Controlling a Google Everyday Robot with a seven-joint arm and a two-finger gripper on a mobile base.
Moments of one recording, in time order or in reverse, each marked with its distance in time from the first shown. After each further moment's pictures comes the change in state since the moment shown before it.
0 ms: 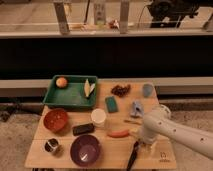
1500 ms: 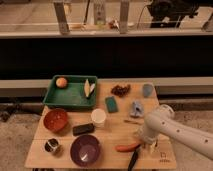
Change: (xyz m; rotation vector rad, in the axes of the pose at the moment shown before) arm -0.006 -0.008 0.001 0.044 -0.022 0.004
